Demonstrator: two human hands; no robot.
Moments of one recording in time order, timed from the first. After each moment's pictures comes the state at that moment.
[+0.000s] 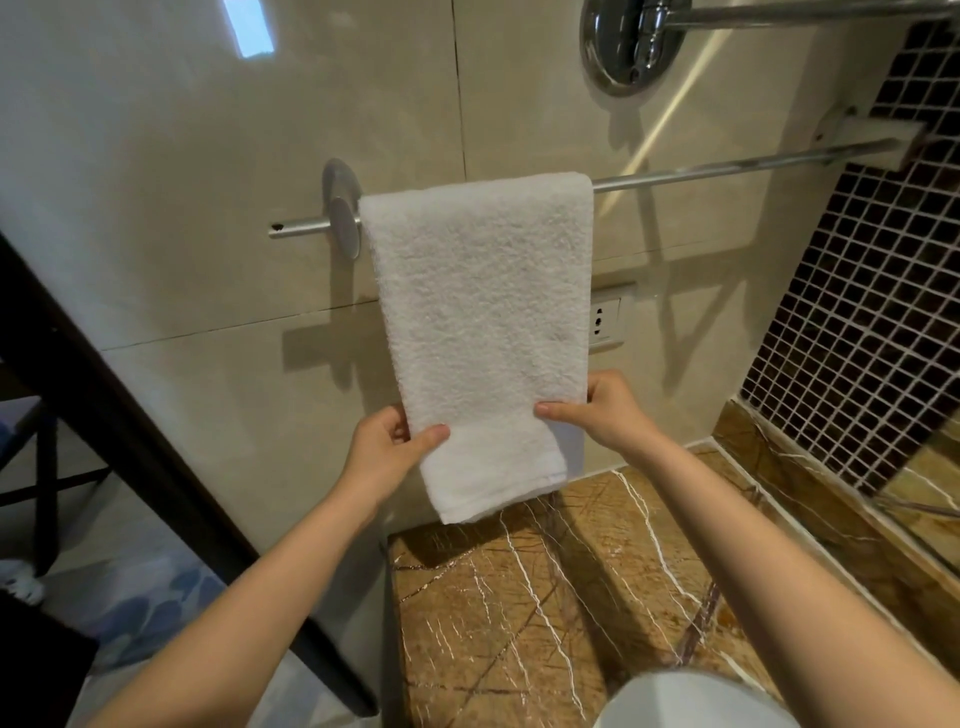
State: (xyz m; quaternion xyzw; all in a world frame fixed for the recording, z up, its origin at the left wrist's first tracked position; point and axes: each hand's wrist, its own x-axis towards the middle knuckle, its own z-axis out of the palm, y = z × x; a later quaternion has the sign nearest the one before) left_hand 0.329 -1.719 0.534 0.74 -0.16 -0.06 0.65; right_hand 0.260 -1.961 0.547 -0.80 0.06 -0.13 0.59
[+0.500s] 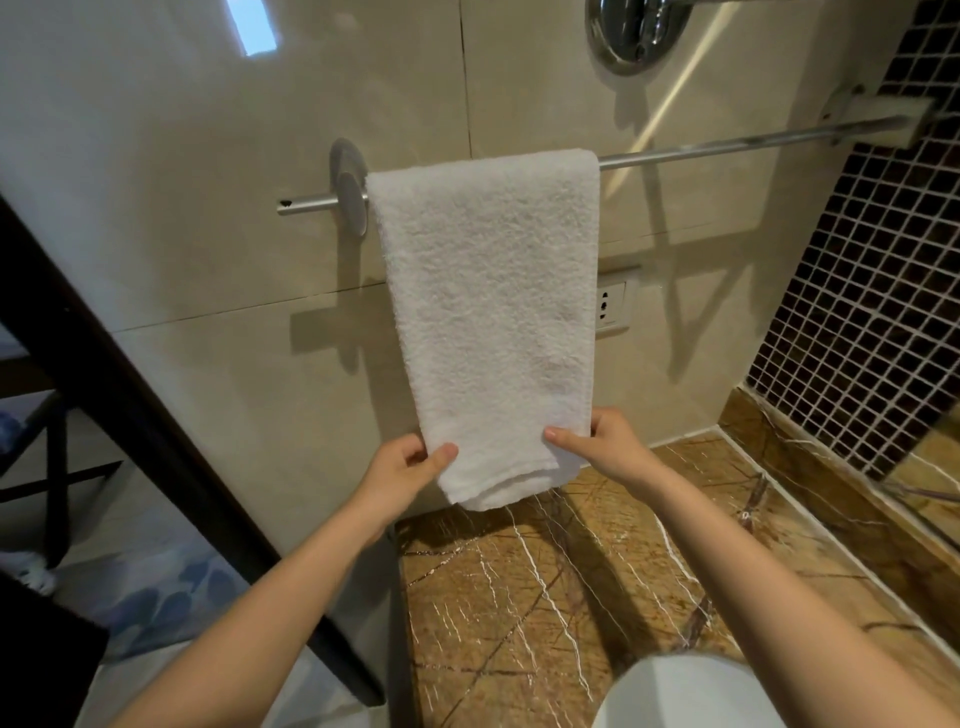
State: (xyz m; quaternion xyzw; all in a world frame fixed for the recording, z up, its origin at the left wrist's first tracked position) left_hand 0.321 -1.704 0.495 0.78 -0.17 -0.14 0.59; right_hand 0.240 -1.952 0.498 -0.80 0.11 -0.08 0.59
